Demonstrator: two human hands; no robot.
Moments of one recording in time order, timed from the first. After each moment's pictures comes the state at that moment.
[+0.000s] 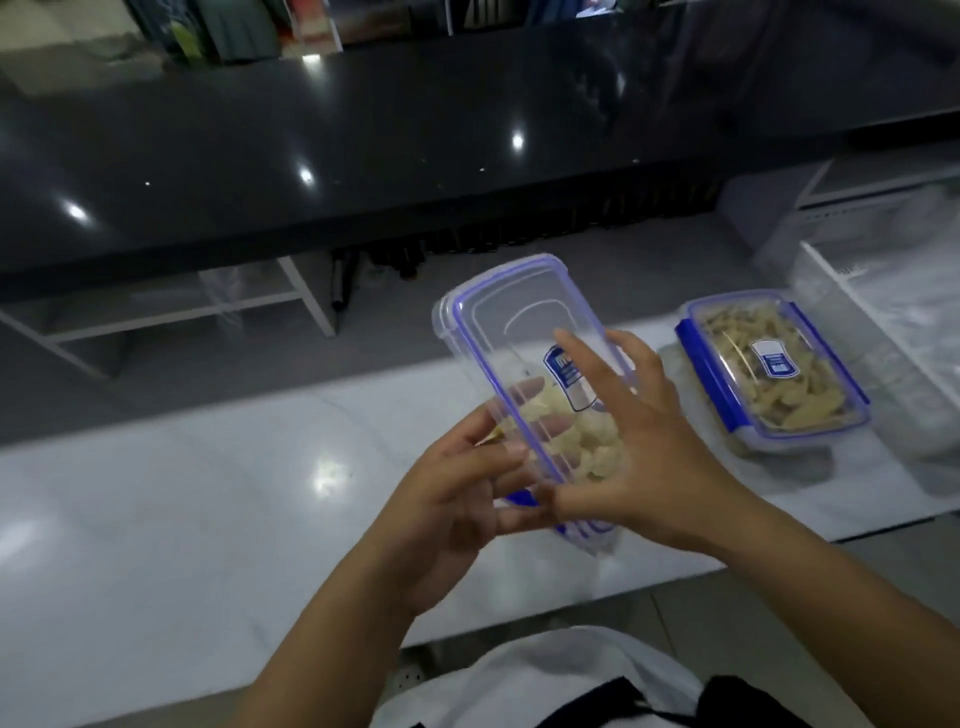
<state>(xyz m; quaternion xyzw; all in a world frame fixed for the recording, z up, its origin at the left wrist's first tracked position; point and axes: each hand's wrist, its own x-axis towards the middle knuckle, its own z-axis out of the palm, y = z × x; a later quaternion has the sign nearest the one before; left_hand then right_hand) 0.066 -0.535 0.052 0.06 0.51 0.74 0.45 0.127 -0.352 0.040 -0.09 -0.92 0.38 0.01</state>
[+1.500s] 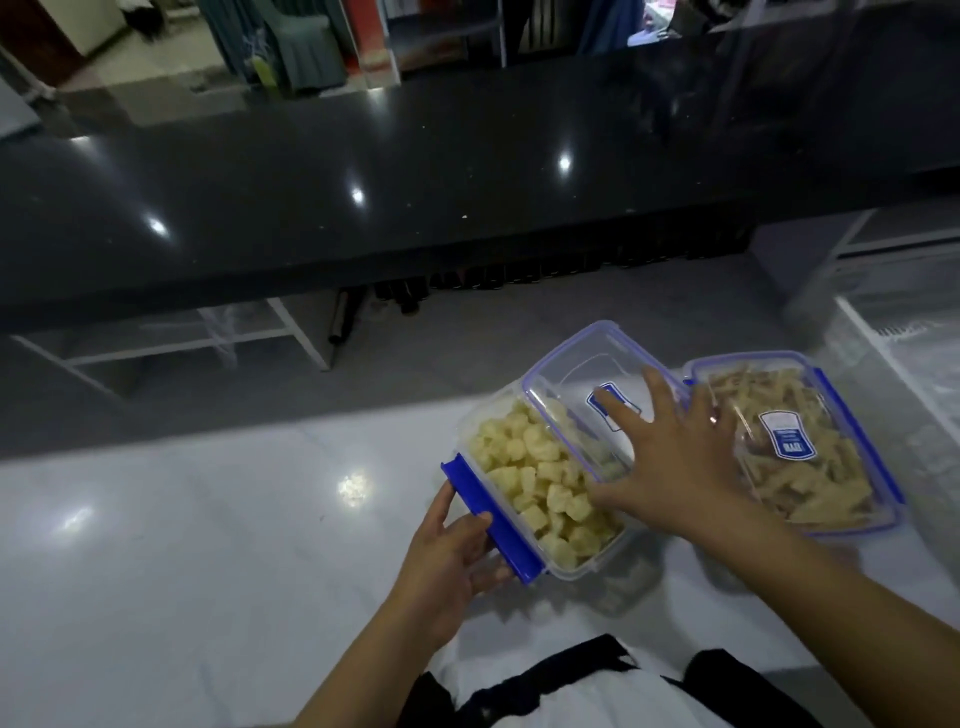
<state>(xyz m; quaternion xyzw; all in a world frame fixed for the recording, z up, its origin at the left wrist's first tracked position) 0.052 -0.475 -0.069 -0.16 0.56 0.73 0.35 0.066 -0.237 -0.031 -0.17 -0.98 0.05 -0.12</state>
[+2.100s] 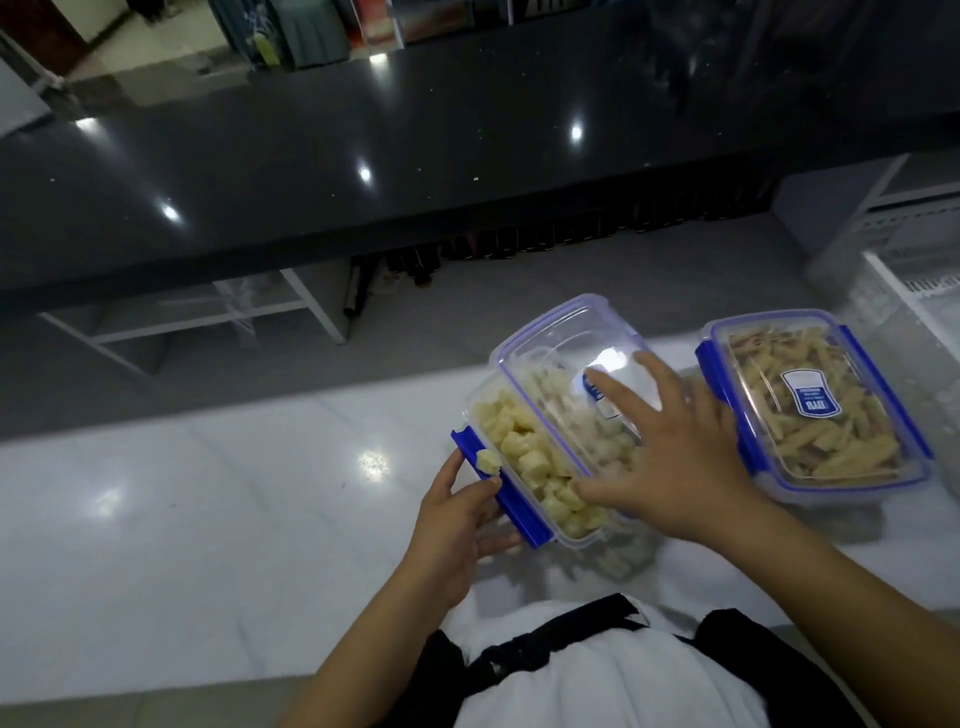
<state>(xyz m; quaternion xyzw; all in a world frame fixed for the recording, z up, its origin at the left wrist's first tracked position) 0.051 -0.481 -0.074 -0.18 0.61 0.71 0.31 0.096 -0.267 -0.018 -0.14 -0.96 0.22 -0.09</state>
